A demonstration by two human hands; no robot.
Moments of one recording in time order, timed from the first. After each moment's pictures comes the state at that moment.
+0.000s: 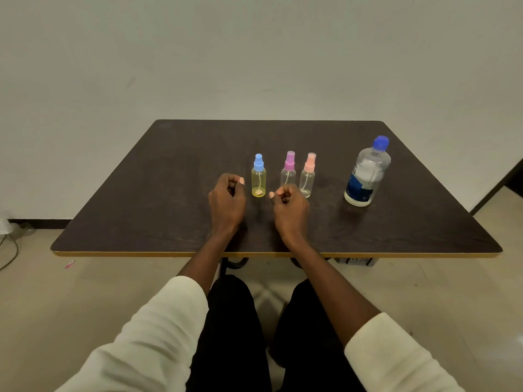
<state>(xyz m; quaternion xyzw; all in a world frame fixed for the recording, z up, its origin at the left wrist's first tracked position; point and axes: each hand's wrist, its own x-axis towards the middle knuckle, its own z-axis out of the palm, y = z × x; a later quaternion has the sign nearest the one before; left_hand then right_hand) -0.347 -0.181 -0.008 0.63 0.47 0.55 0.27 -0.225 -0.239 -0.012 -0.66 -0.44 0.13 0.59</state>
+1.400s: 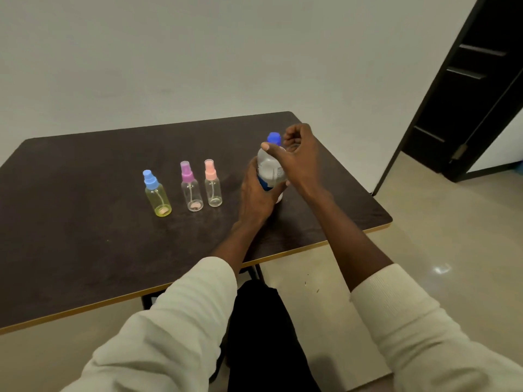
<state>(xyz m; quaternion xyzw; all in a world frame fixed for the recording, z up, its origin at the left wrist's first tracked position) -0.114 -0.238 0.002 0.71 0.28 0.45 0.46 -0.019 -0.276 0.074 -0.65 -0.41 0.02 0.64</state>
